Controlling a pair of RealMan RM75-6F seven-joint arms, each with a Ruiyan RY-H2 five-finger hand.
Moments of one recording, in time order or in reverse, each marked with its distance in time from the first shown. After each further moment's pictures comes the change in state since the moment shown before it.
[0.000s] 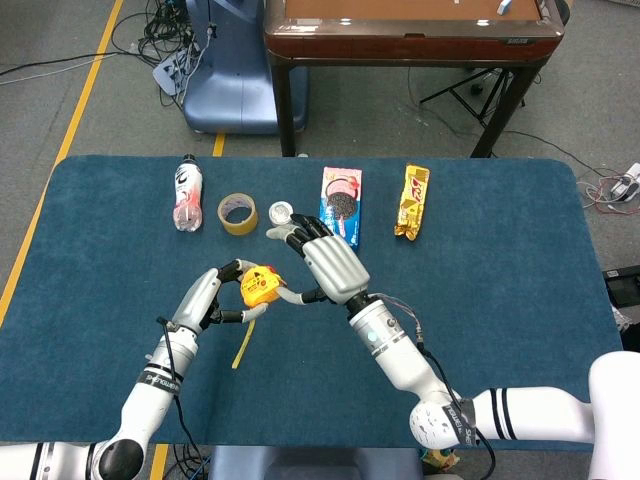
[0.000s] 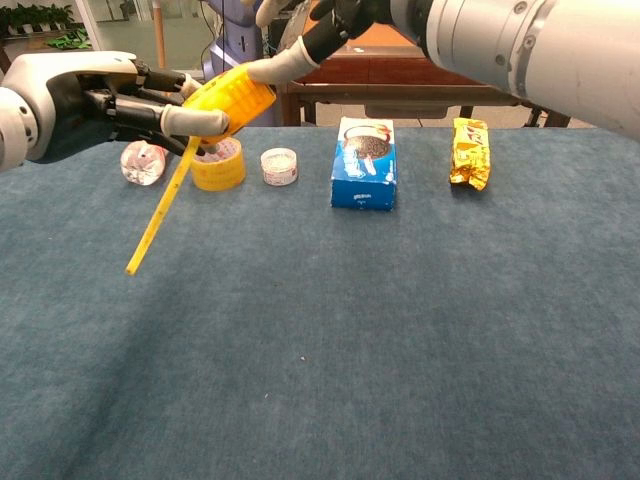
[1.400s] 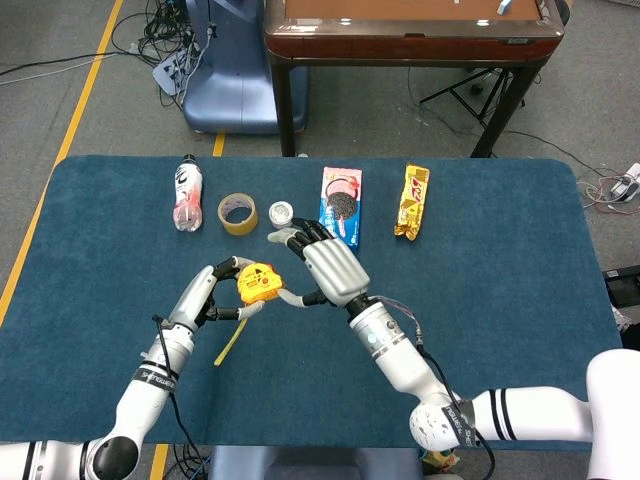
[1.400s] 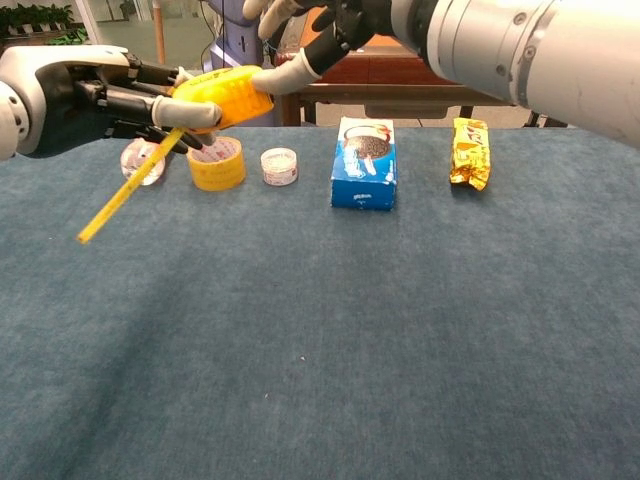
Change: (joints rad) left arm 0.003 0.036 -0.008 -0.002 -0.011 -0.023 -0.079; right arm 0.012 0.007 -0.023 -0.007 0.024 0.017 0.000
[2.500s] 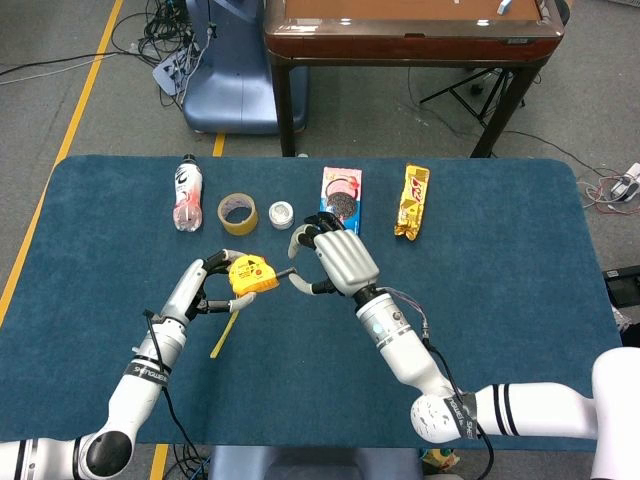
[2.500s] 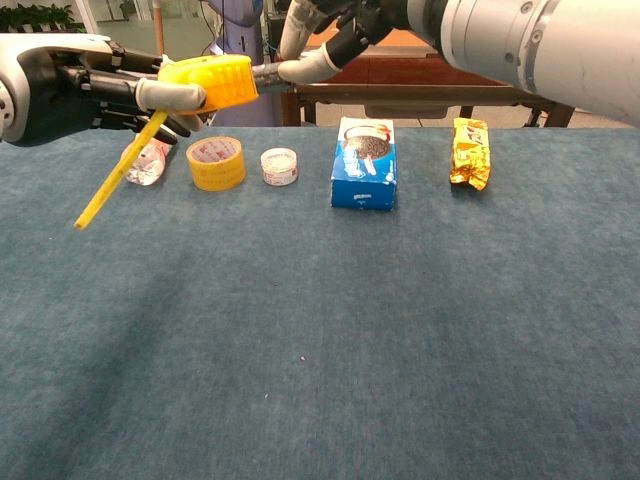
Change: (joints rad) left arm 0.009 0.033 -0.021 0.012 -0.007 -0.024 -0.065; right arm 0.015 0.023 0.012 0.009 0.085 0.005 -0.042
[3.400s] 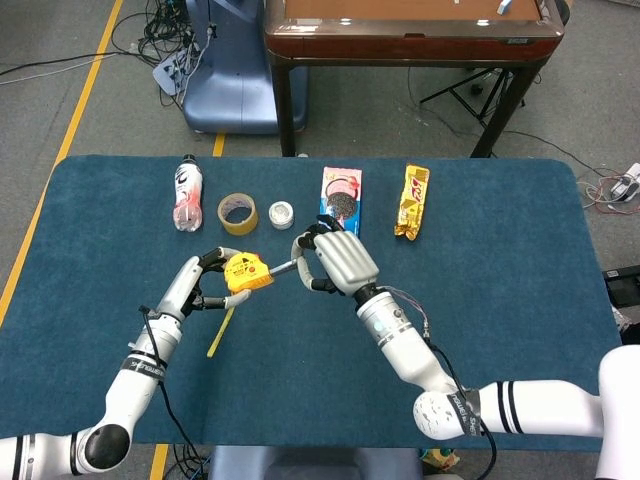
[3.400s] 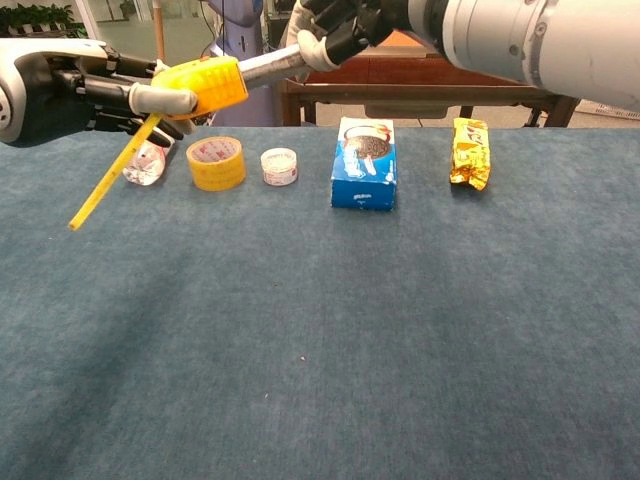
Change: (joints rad) left arm -0.005 0.019 0.005 0.044 -0.020 -0.028 -0.011; right arm 0.009 0.038 -0.003 -0.012 0.039 -0.042 0.044
